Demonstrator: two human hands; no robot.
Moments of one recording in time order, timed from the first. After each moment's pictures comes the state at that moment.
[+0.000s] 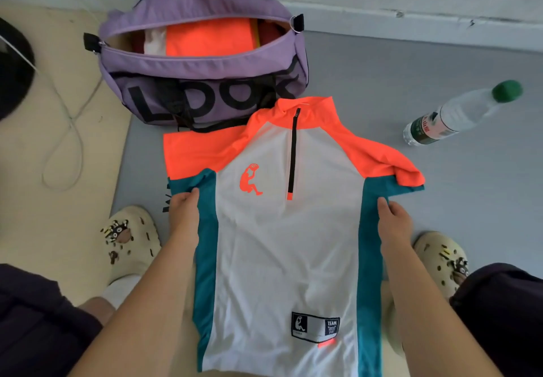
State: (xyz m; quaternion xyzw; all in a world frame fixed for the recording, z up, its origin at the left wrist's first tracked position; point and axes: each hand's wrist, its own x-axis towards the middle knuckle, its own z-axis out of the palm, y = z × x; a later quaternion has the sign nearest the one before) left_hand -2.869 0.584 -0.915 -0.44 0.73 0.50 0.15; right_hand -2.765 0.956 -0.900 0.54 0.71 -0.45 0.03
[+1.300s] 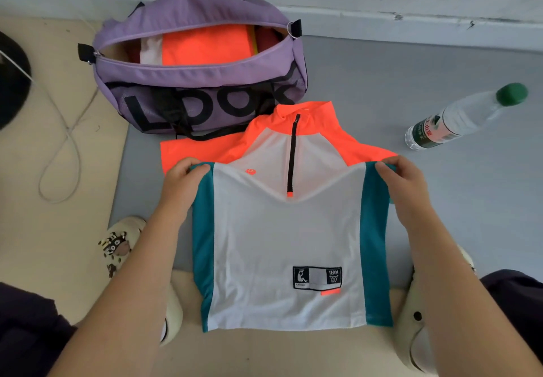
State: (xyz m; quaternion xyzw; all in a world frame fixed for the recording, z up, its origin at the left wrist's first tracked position) left_hand -2.931 0.595 -0.865 -0.19 0.82 0.51 0.17; right_hand -2.834 0.978 -0.852 0.37 0.76 -0.54 0.01
